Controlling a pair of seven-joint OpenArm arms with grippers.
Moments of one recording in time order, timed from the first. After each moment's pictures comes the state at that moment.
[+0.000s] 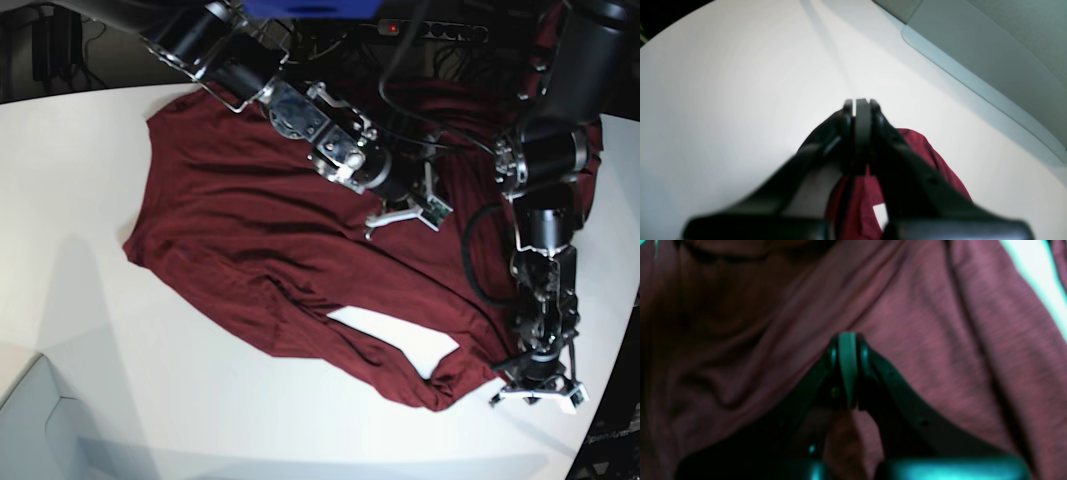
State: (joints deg) left arm -39.9 -10.9 -13.7 37.6 -21.8 1.4 6.8; right arm 13.4 -8.3 -47.0 56.6 -0.3 9.6 -8.8
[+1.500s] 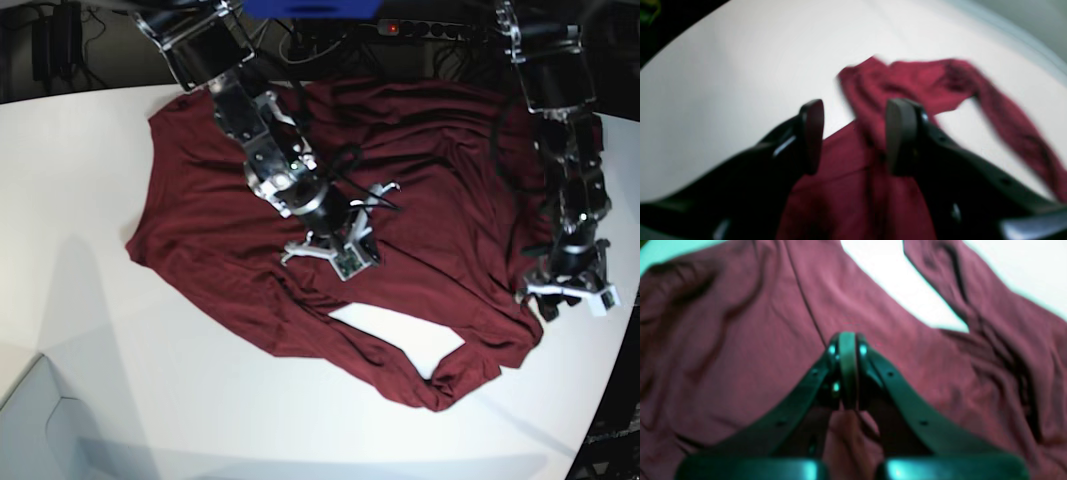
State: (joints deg) left arm -6.1 -14.5 -18.7 75.3 -25.3 1.1 18.1; right arm 6.2 -3.4 -26.9 72.8 -0.5 9.8 -12.5
